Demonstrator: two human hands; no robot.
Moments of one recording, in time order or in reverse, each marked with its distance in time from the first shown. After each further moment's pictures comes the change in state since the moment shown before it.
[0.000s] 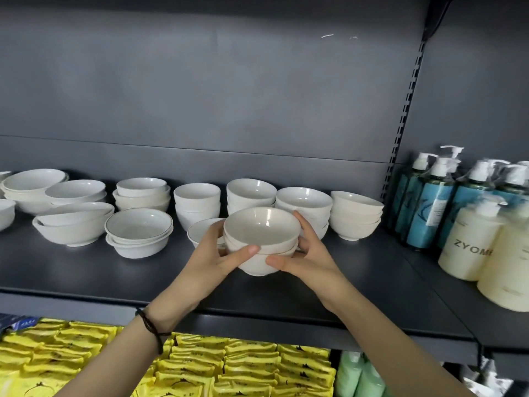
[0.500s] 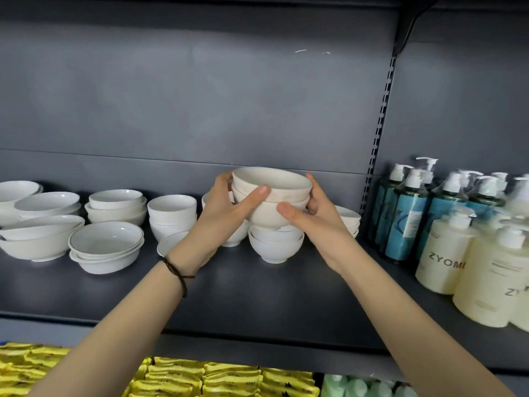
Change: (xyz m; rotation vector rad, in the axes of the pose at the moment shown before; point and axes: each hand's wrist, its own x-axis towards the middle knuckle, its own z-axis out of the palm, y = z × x) left_hand 0.065 0.069 0.054 -0.033 0.082 0.155; right_hand 0.038 -0.057 -0.065 -0.012 0.107 -0.122
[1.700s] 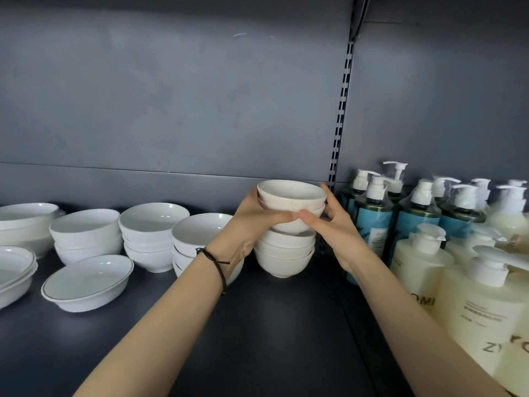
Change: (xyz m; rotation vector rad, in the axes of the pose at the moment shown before) left_hand 0.107 -0.053 0.173 -0.168 -0.157 -0.137; right_hand 0.069 0.065 -0.172 -0.055 0.119 0.009
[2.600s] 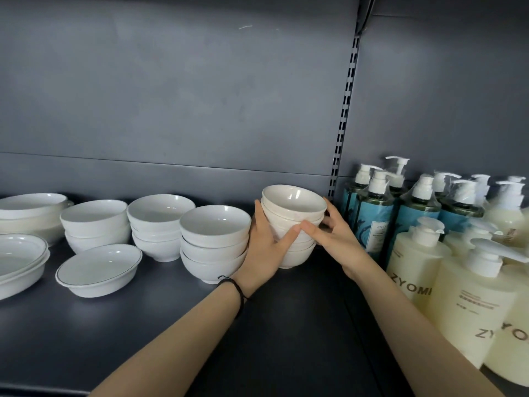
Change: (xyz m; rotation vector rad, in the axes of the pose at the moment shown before) left_hand -0.035 -0.059 0.019 0.296 0.164 0.184; right_hand -0.022 0.017 0.001 -0.132 -0.055 0.067
